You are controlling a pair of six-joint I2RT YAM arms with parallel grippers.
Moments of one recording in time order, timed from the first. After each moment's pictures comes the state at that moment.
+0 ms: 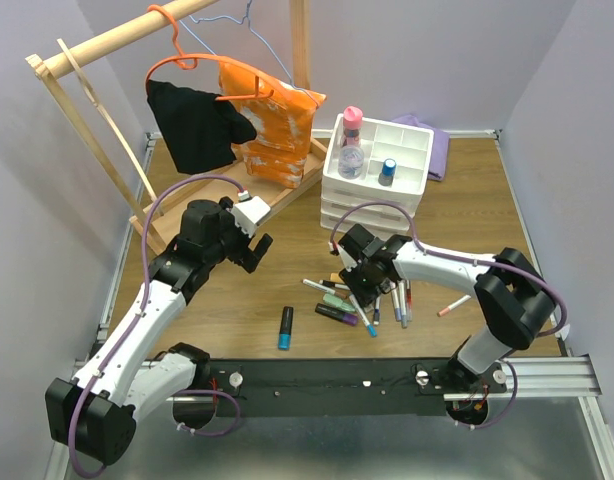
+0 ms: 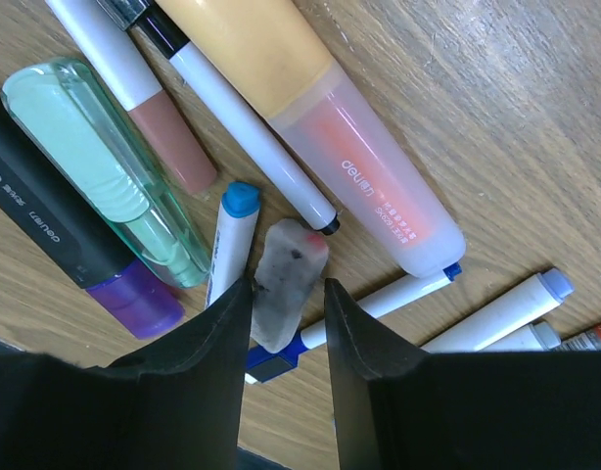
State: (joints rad) left arm -0.37 0.93 0.80 -0.40 0.24 0.33; right arm 0.80 1.61 0.94 -0.64 -0.01 0.07
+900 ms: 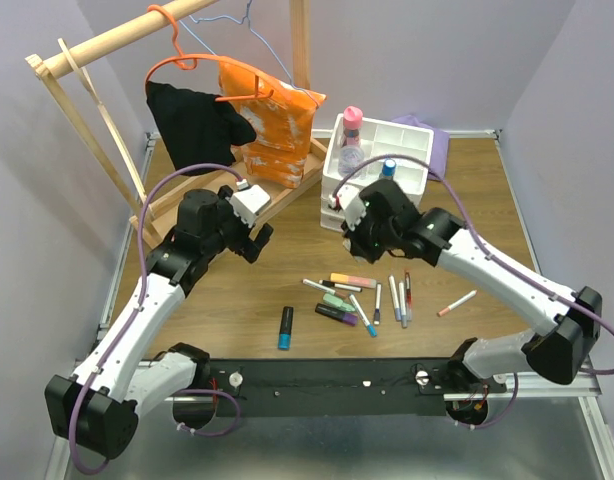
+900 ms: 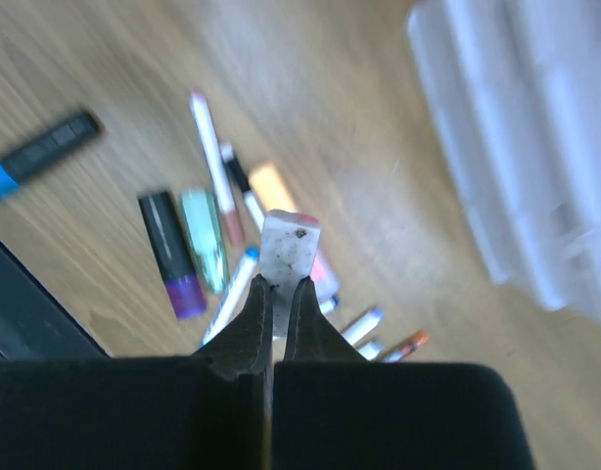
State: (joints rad) left arm -0.36 0.96 0.88 -0.41 0.27 0.33; right arm 0.80 1.36 1.21 -0.76 -0.02 -0.15
